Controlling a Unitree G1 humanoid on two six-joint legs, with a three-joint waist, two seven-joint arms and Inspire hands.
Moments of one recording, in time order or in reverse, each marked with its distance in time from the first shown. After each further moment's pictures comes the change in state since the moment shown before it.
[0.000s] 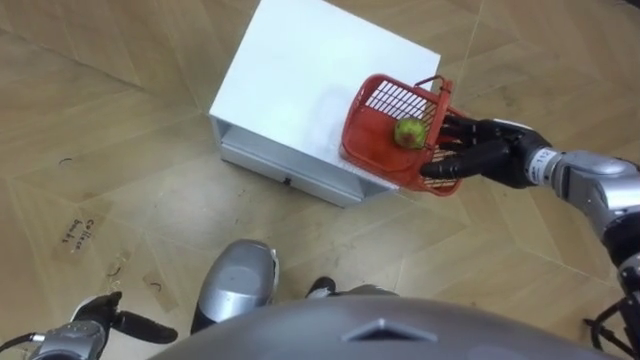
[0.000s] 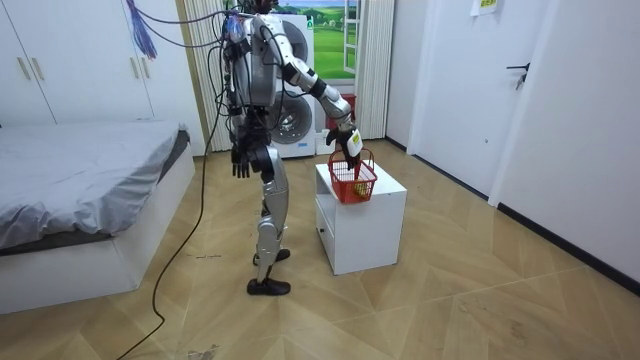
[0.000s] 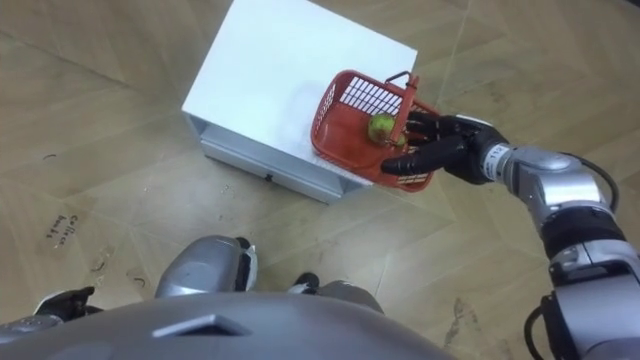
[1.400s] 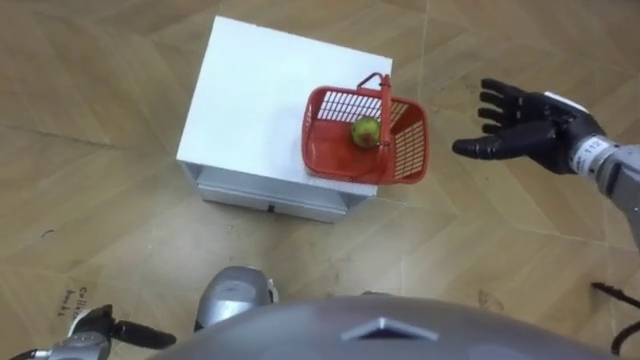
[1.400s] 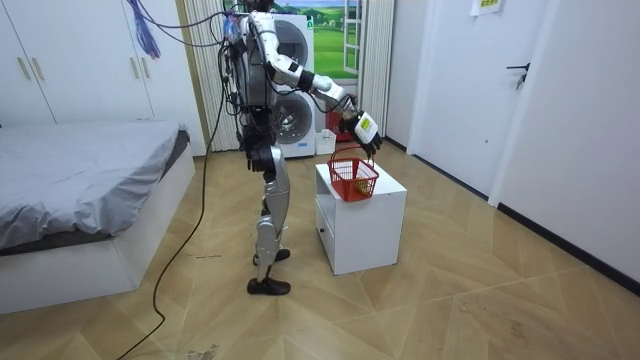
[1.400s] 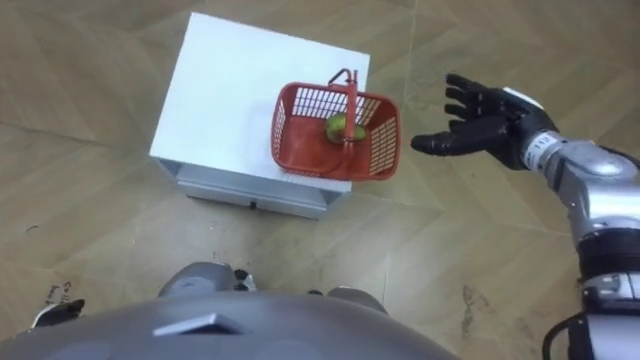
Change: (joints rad) left arm 0.034 -0.069 0.094 -0.016 0.041 0.023 0.105; right arm 0.169 -0.043 -0.308 -0.153 -0.076 -0.011 -0.009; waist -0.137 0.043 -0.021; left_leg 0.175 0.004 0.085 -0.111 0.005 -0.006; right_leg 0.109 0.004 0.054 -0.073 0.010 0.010
